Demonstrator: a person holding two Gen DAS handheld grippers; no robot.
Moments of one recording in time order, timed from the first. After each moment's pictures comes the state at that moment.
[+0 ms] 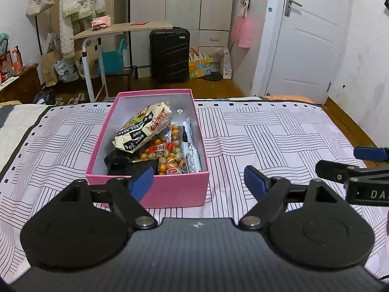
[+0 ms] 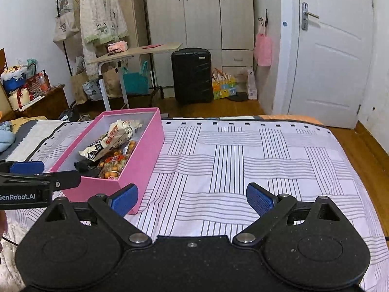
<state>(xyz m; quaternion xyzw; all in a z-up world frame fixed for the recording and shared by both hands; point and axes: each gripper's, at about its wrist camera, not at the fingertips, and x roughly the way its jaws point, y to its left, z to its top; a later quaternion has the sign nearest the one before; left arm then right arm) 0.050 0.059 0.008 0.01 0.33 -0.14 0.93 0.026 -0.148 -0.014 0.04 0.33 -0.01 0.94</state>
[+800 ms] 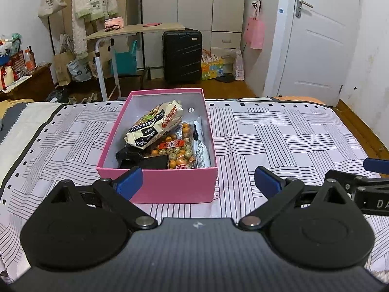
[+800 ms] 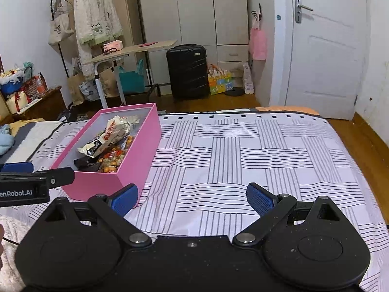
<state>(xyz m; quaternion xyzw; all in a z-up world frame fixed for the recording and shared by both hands) 0.040 0.058 0.010 0.02 0.33 -0.10 0.94 0.015 -0.150 -0.017 0.05 0.33 -0.02 0.94</state>
